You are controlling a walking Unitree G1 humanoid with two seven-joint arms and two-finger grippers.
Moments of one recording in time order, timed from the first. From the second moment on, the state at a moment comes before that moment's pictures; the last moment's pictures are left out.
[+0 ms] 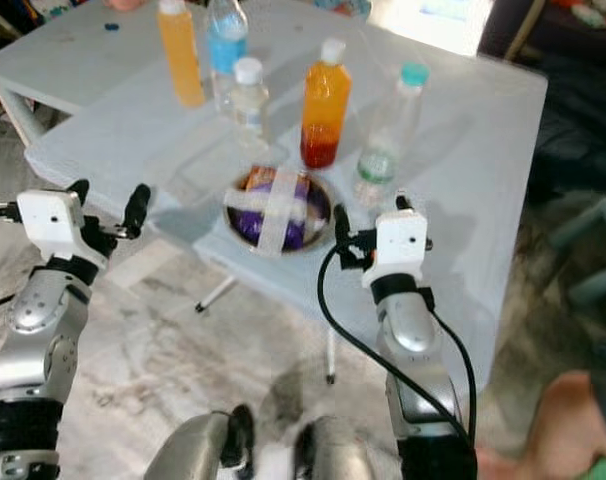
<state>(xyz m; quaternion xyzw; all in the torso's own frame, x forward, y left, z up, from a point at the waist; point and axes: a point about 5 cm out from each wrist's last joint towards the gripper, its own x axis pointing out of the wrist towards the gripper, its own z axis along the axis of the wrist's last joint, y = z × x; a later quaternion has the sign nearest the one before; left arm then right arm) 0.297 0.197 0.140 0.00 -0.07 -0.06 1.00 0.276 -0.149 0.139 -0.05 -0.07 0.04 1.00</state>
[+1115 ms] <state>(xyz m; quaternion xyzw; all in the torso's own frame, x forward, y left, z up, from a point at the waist) 0.285 0.199 0.124 0.00 -0.05 -0.05 1.00 0.279 -0.163 0.132 -0.02 -0.04 -0.02 1.00</state>
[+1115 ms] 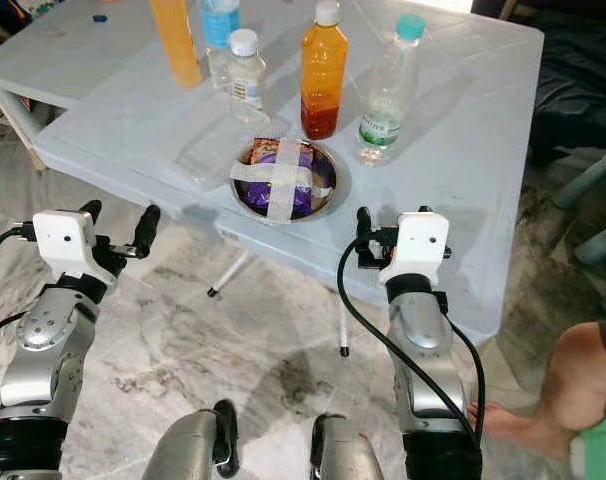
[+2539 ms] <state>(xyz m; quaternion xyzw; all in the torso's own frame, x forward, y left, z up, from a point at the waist) 0.285 0.191 0.125 0.01 -0.04 -0.07 1.00 0.331 -0.156 0.155 0.00 -0.06 0.05 1.00</state>
